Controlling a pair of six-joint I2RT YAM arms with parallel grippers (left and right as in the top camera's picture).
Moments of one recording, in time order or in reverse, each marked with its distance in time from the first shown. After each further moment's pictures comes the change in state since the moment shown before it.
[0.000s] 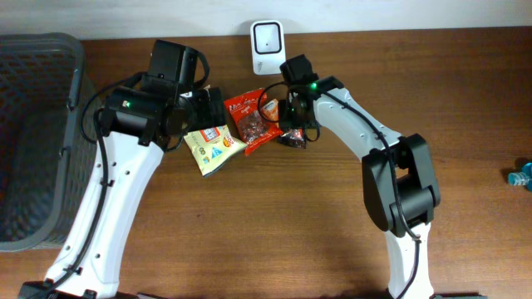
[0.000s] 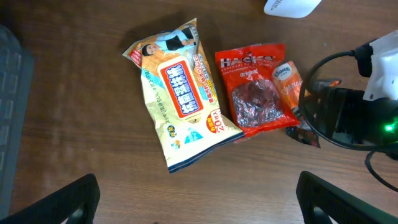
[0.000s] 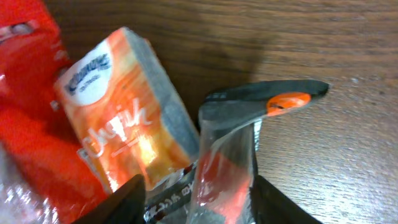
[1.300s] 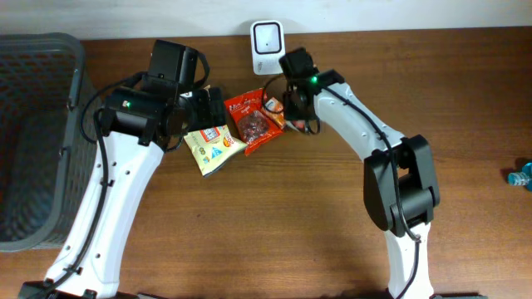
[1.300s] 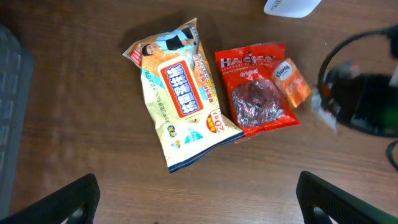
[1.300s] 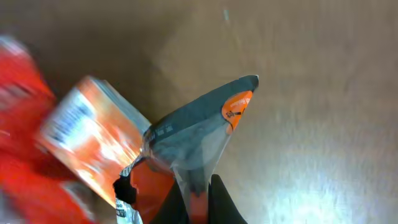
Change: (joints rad) left arm 0.000 0.000 0.000 0.000 0.000 0.000; right arm -0.002 0.001 0.089 -0.039 0.143 -0.019
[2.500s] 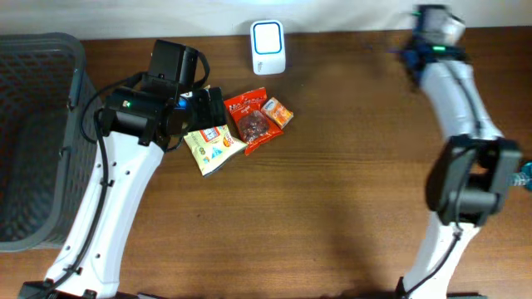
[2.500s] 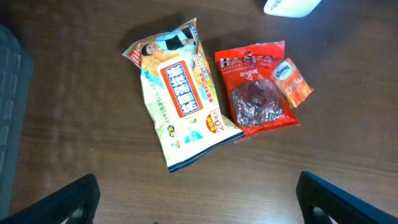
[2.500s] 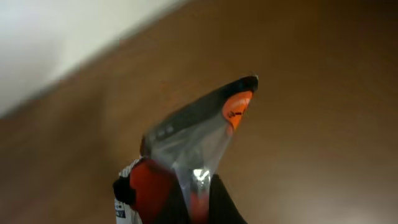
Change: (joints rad) left arm -0.001 0.000 0.000 0.000 0.000 0.000; right arm -0.571 -0.036 0.058 0.182 0.224 0.086
